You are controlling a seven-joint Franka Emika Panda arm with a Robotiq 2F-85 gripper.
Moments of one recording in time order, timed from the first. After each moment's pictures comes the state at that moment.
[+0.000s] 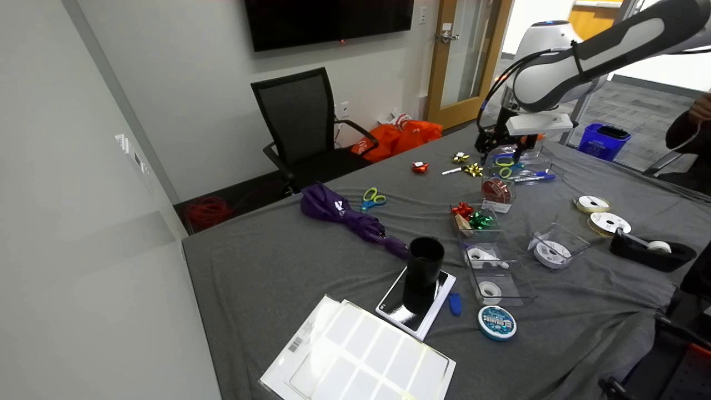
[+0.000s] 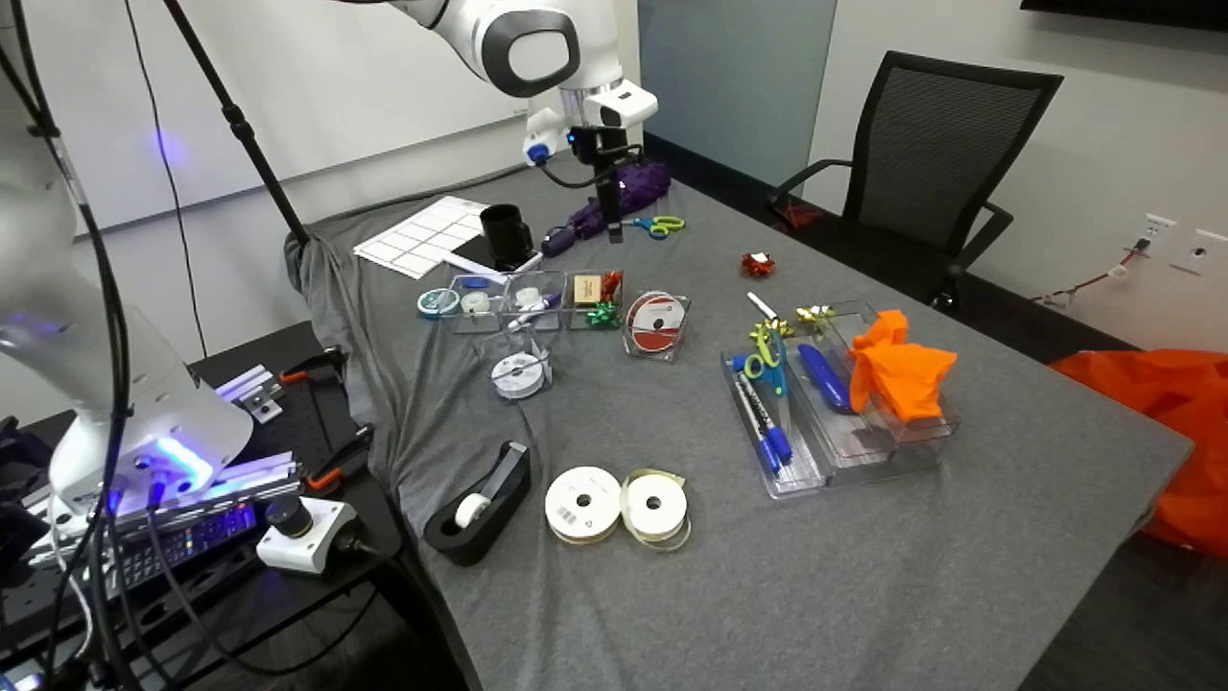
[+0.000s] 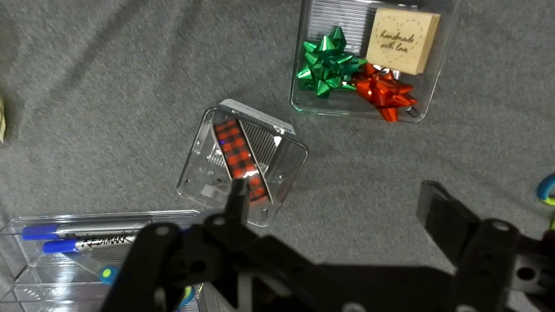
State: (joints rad) arm -0.05 0.41 -0.11 -1.84 -0.01 2.34 0.37
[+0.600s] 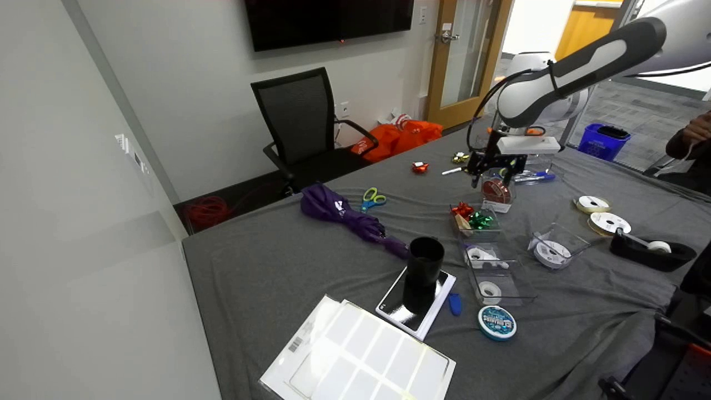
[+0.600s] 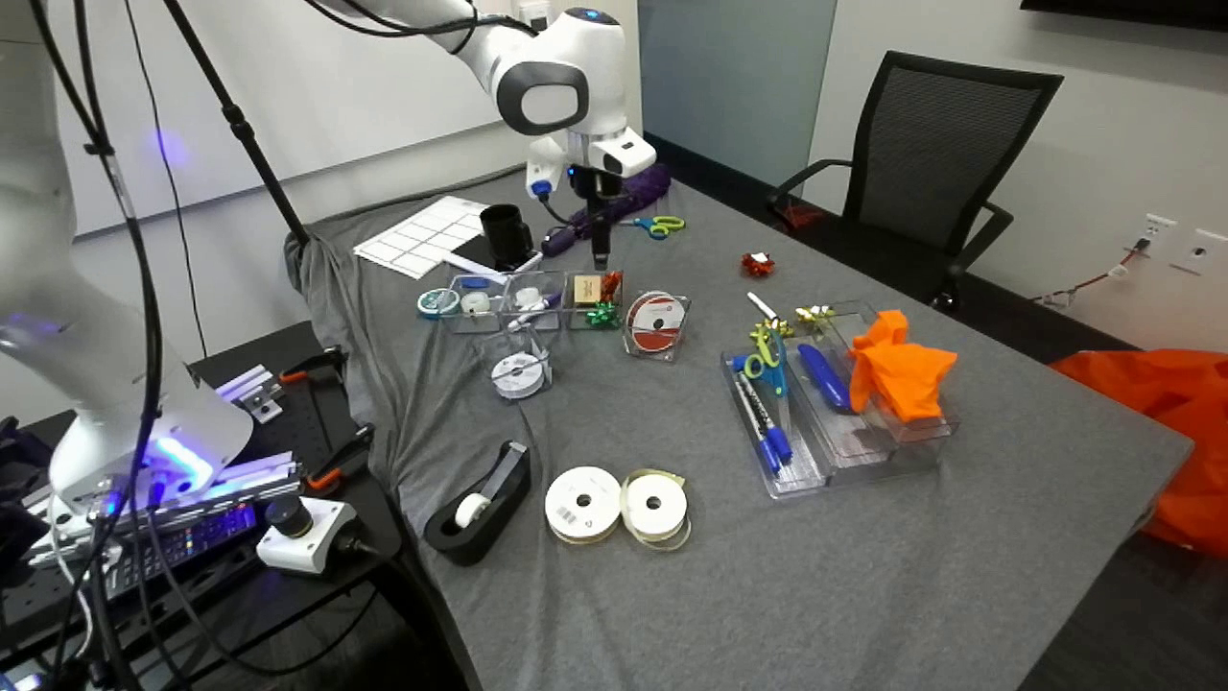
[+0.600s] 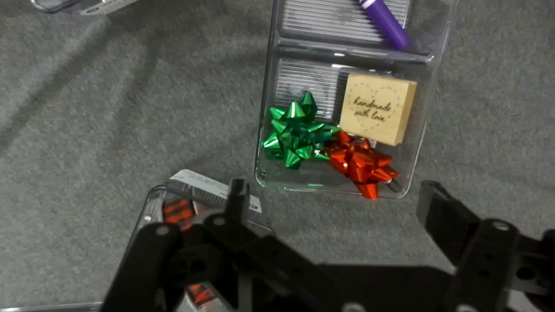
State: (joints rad) arm -0.07 0.52 -0.08 -1.81 0.14 2.30 0.27
